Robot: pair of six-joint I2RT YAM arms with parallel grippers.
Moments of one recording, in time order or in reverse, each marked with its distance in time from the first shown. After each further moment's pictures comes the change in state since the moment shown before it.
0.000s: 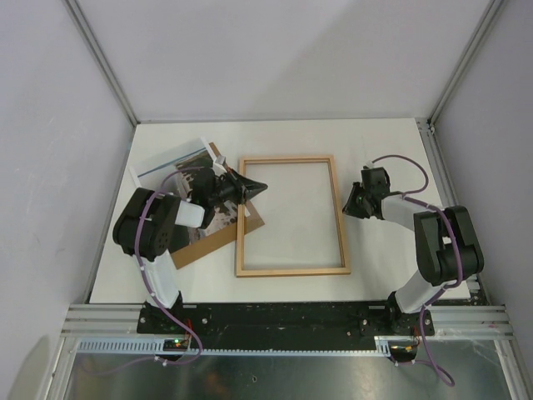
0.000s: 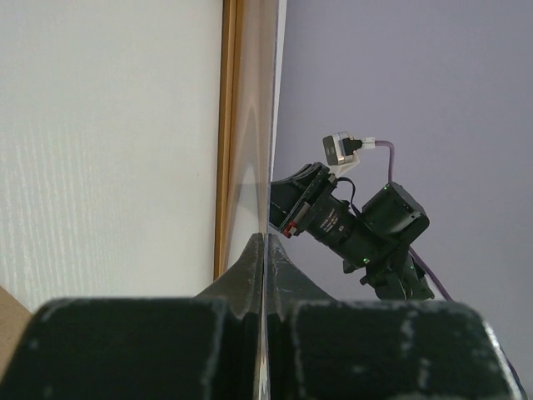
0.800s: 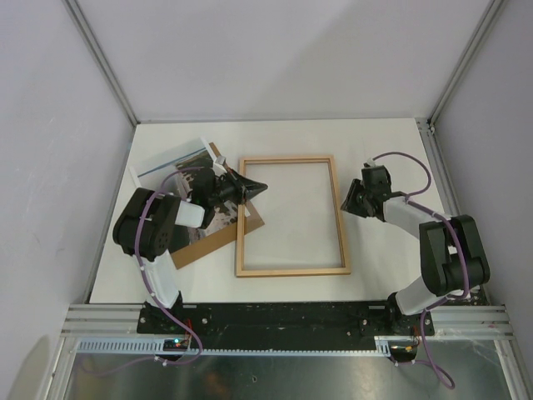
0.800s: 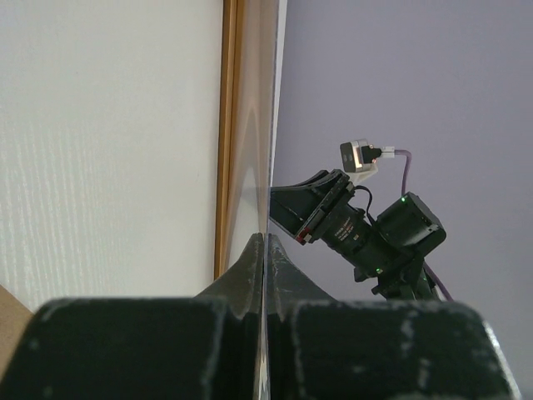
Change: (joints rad) left arm 0.000 0.000 -0.001 0.000 0.000 0.000; right arm 0.018 -0.083 -0.004 -0.036 0.034 0.000
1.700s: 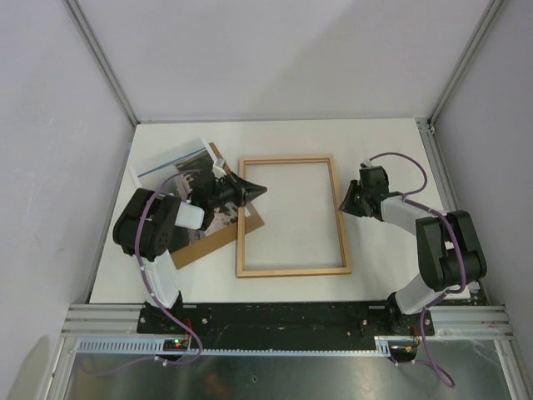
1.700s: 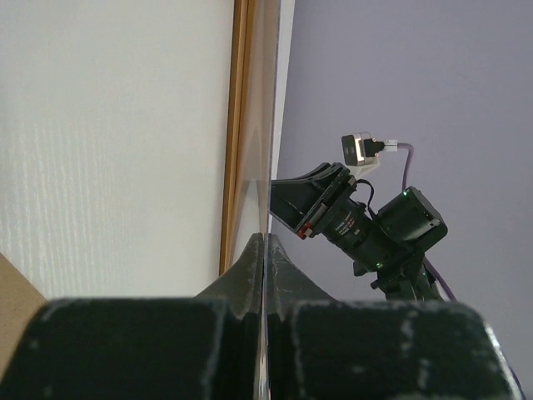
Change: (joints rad) left arm 0.000 0.000 -0.021 0.001 0.001 0.000; right arm 0.008 0.040 0.000 0.040 -0.035 -0.007
